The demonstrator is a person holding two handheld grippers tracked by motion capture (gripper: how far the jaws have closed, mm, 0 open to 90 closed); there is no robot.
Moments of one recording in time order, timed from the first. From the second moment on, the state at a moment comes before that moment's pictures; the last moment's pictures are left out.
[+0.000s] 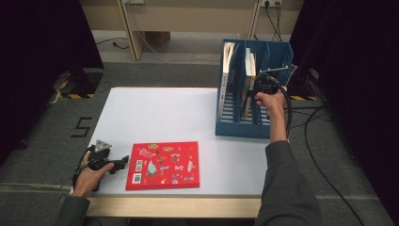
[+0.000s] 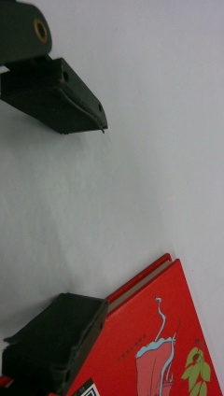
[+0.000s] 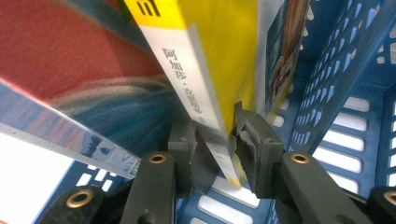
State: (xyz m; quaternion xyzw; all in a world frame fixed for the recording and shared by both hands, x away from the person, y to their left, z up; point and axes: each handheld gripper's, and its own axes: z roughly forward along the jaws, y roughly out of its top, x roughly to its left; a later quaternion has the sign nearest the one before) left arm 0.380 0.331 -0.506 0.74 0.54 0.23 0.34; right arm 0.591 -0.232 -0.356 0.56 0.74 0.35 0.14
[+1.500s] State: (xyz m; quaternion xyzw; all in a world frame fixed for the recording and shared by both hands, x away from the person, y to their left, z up) left arm 0.380 0.332 -0.506 0.74 0.54 0.23 0.34; right arm 0.503 -0.218 -0.357 0.49 0.76 0.40 0.14
